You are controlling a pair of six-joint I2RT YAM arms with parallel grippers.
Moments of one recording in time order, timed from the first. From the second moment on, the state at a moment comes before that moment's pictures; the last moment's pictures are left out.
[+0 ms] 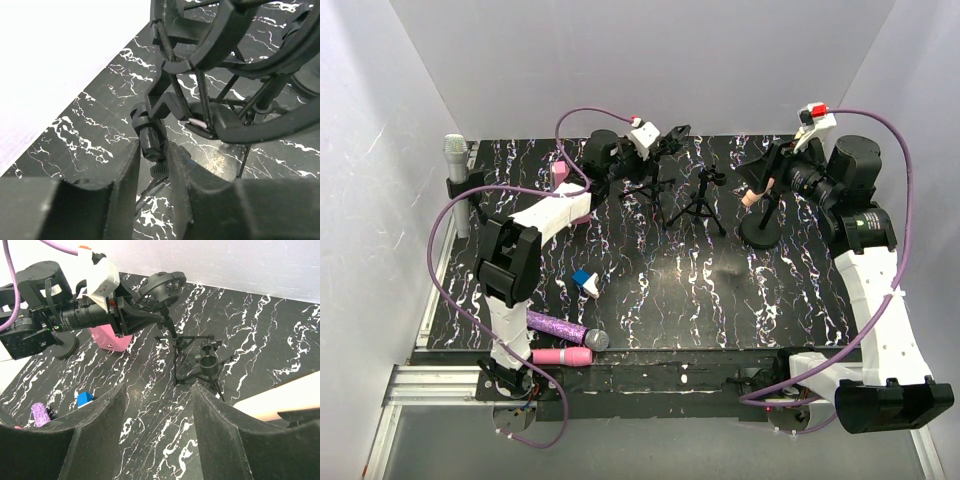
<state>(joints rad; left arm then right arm) -0.49 1.97 1.52 0.21 0.35 0.29 0.12 1.09 1.33 -0.44 -0.52 0.21</state>
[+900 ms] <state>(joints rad) -0.44 1.99 1.52 0.22 0.44 0.17 0.09 1.10 1.31 -0.44 -0.51 0.24</state>
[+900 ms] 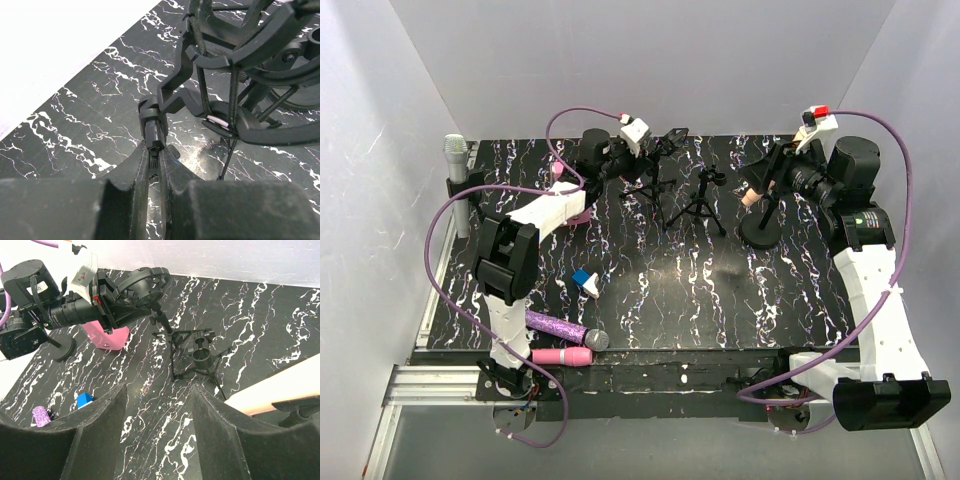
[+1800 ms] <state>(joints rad) -0.43 1.73 1.42 0.04 0.39 0.13 -0.06 1.10 1.66 -0.73 -0.48 0.23</state>
